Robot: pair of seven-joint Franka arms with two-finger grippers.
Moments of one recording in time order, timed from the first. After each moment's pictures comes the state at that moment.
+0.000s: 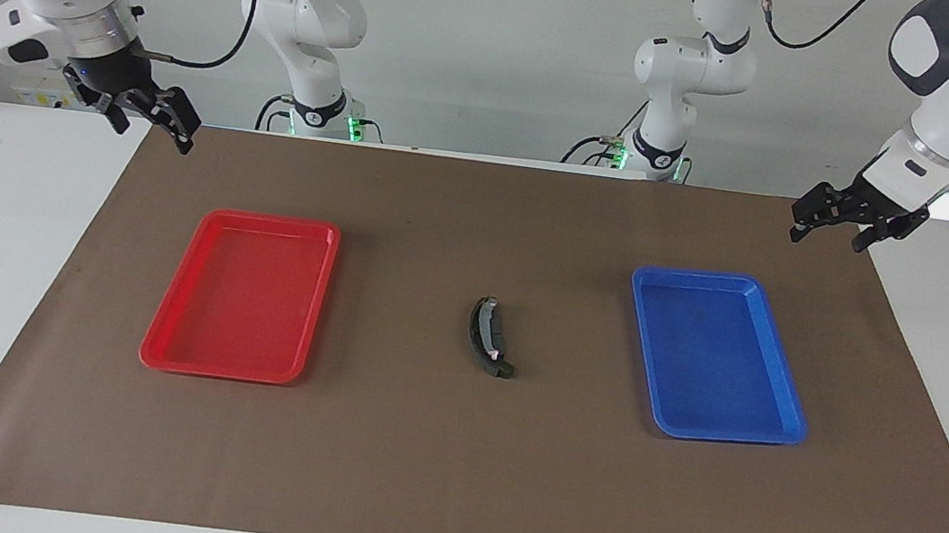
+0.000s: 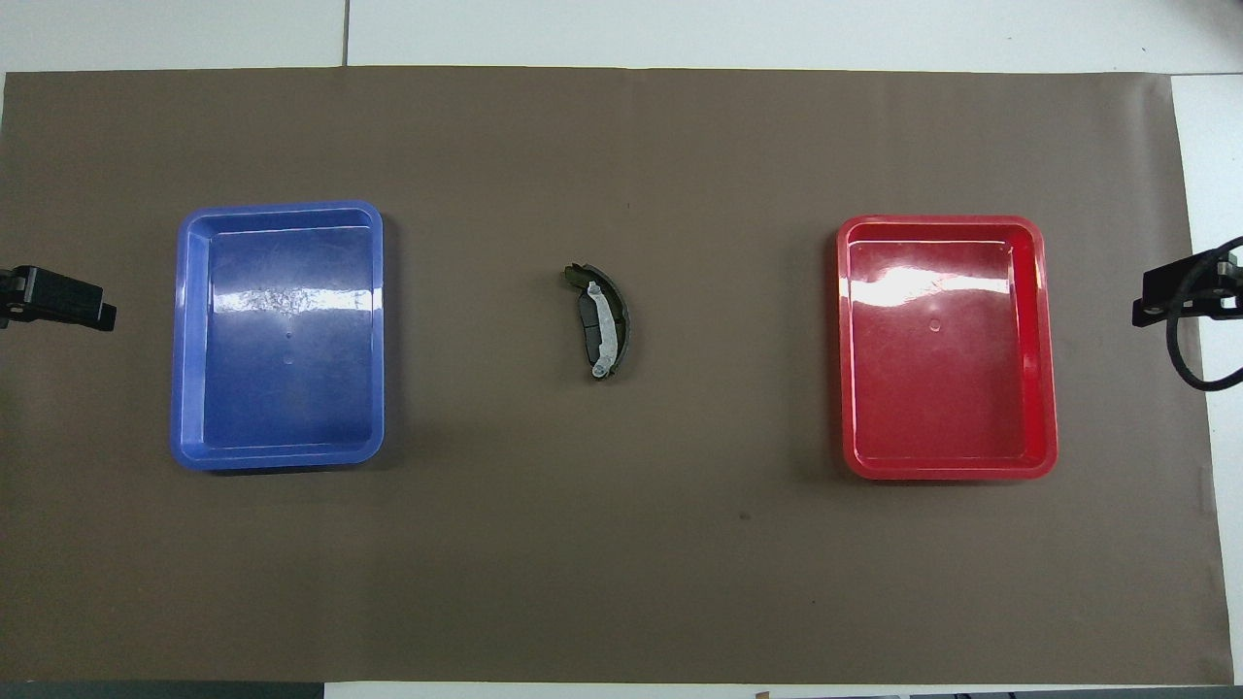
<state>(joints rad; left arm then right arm) -0.04 -0.02 0.06 -1.65 -0.02 1.57 0.15 -0.11 -0.05 0.03 -1.62 -0.03 1.49 0.14</state>
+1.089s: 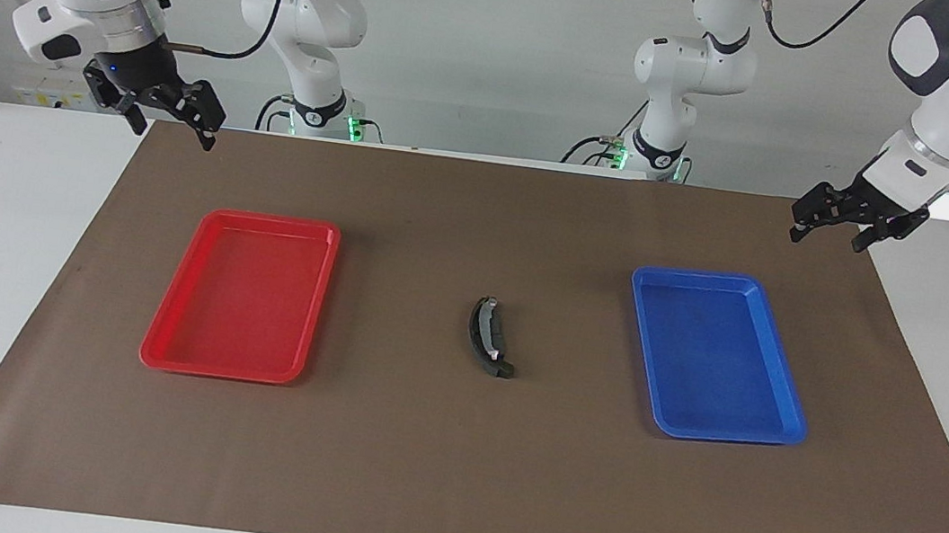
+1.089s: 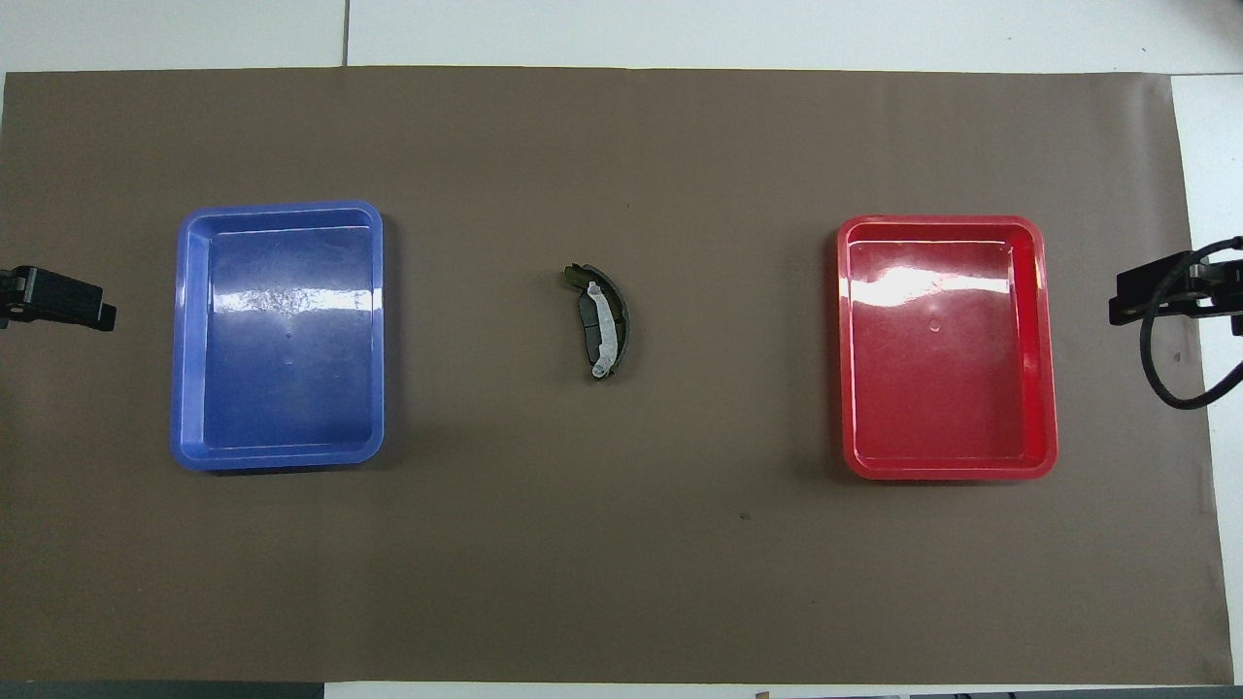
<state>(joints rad) -0.04 -0.02 0.06 -1.65 -0.02 1.57 0.15 -0.08 -0.05 0.05 -1.60 -0.03 1.49 0.08</state>
